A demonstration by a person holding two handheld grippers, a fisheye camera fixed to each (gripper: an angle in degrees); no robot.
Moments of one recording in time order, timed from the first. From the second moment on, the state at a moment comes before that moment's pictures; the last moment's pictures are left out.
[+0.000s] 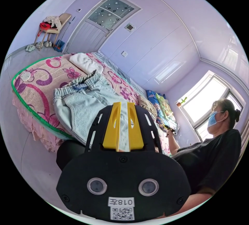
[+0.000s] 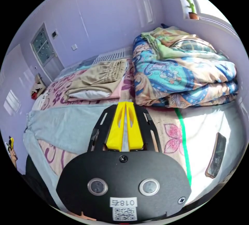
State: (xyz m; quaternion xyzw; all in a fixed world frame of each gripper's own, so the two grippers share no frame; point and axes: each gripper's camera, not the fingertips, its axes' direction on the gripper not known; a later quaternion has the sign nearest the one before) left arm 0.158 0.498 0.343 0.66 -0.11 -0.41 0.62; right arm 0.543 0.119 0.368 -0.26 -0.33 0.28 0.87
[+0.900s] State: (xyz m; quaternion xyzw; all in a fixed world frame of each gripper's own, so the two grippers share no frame) left arm 0.126 0.554 0.463 0.62 -0.09 -0.52 0.58; right arm 0.652 0.393 -0.073 -0.32 -0.33 0.60 0.65
